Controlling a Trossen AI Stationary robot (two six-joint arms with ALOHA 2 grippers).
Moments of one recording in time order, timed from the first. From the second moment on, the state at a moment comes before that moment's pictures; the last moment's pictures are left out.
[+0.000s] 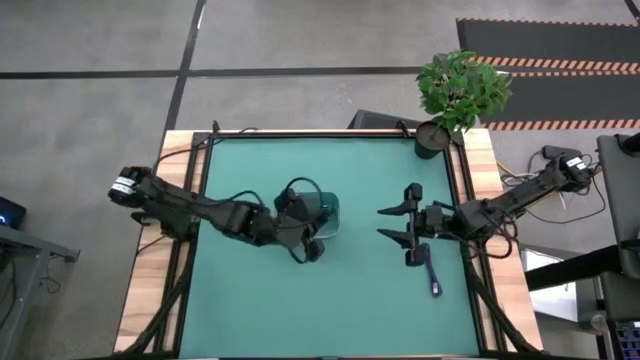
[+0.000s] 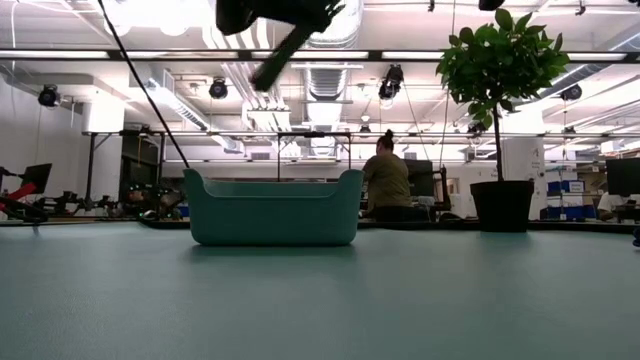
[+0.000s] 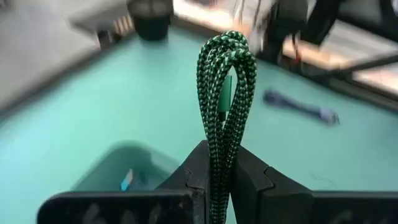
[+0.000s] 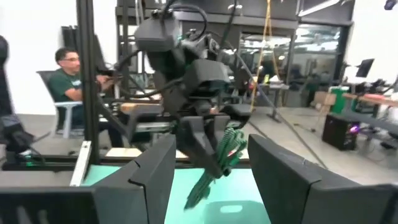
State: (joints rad) left arm -0.29 1.54 1.31 -0.38 -0.61 -0.55; right arm 0.41 0.97 0.54 0.62 0.44 -0.12
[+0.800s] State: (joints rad) left arm -0.08 1.88 1.81 -1.27 -0.17 -0.31; right arm 0.41 0.87 0.54 0.45 0.45 -0.13
